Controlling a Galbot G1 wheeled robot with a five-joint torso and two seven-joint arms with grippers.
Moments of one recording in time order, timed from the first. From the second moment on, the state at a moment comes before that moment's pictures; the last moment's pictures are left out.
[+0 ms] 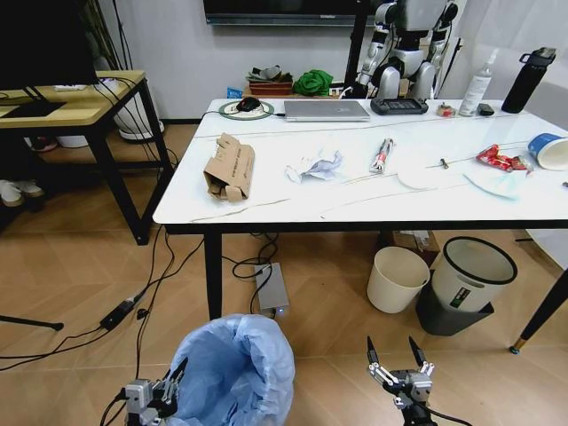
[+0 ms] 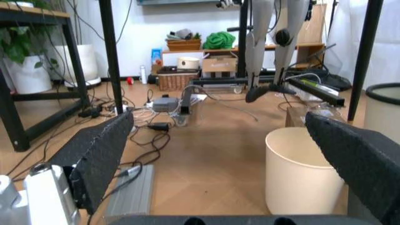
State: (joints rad) left arm 1.99 -1.23 -0.69 -2.02 -0.61 -0.09 0.25; right arm -1.76 1.60 0.67 1.75 0.15 0.56 -0.27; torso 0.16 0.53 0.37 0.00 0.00
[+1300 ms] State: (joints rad) left arm 1.99 -1.24 -0.65 -2.00 -0.57 -0.09 0.26; right arm -1.76 1.61 0.65 1.75 0.13 0.56 -0.27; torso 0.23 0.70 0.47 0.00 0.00
